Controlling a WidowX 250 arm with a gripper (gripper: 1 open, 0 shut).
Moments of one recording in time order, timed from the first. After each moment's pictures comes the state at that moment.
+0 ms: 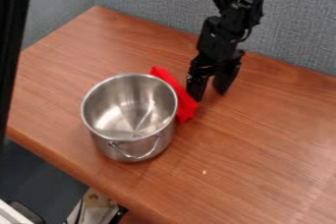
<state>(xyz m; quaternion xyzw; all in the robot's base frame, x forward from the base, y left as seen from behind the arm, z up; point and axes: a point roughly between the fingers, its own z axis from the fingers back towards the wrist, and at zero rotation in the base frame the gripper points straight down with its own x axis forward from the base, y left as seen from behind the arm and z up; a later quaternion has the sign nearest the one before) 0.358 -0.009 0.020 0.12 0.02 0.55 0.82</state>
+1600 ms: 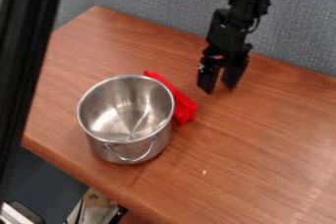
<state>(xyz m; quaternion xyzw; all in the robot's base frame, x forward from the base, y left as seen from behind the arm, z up) 0.375 -0.025 0.020 0.13 0.08 0.56 0.82</state>
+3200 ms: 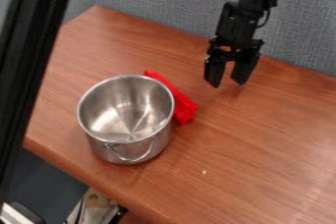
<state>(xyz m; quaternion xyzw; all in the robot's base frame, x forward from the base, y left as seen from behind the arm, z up) 0.375 -0.023 0.044 0.11 0.10 0.53 0.84</state>
